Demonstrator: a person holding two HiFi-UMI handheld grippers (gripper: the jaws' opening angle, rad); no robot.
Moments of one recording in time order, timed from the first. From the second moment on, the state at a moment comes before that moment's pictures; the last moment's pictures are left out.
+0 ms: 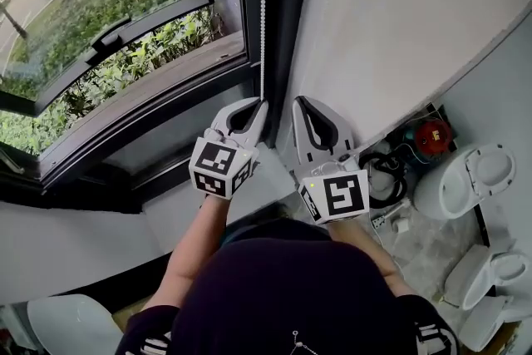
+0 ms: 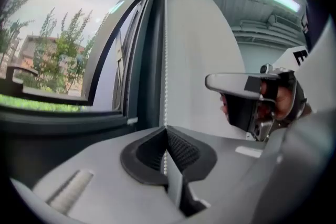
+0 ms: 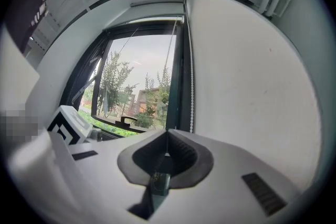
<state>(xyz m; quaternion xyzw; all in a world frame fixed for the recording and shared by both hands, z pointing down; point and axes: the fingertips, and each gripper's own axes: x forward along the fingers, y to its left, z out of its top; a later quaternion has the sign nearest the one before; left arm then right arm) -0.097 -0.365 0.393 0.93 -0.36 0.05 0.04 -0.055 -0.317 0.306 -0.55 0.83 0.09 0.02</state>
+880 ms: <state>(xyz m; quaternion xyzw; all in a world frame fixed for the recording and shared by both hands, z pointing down) -0.102 -0.335 0.552 0.91 -0.36 0.14 0.16 -0.085 -0.315 0.309 -0.45 0.89 0.07 0.03</state>
